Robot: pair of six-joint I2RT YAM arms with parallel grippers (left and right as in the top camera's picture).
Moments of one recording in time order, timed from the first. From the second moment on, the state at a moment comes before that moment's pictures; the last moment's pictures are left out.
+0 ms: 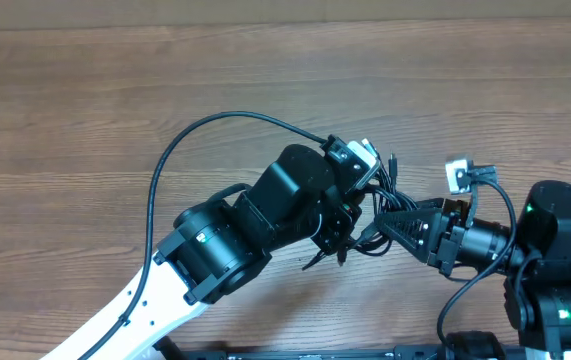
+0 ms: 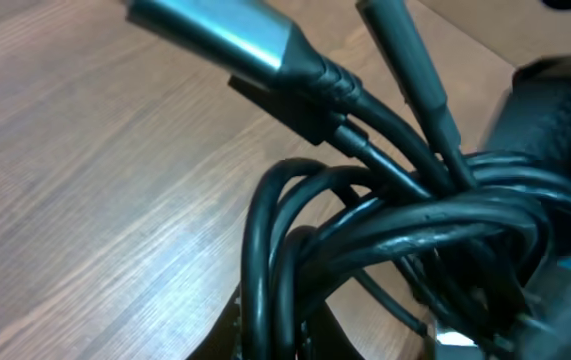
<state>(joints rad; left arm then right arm) -0.89 1.28 1.37 -0.73 0.12 -0.17 0.02 0.73 0.86 -0.61 -1.13 0.39</state>
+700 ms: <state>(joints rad) -0.89 1.09 1.37 -0.79 0.06 -0.14 0.03 0.73 0.86 -0.64 -0.91 0.39</state>
